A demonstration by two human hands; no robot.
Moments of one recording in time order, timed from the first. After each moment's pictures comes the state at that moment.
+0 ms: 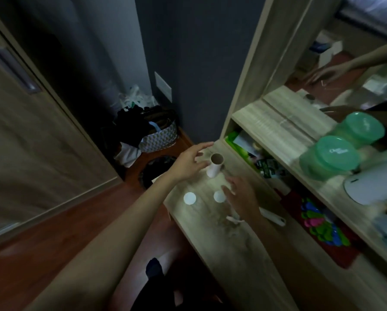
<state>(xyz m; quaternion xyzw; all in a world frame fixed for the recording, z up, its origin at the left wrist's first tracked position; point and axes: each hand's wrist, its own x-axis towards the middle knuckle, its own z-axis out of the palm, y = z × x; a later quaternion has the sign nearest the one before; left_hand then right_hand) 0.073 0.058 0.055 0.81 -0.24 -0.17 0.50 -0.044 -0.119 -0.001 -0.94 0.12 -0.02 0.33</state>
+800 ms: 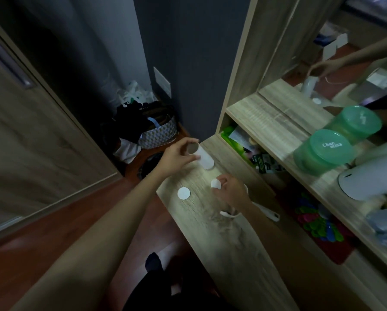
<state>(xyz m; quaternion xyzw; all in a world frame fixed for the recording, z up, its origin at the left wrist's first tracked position) 0.081 0.064 0.031 0.80 -0.17 -0.14 0.56 -0.030 -0.127 -0.008 -0.93 0.13 0.10 0.33</state>
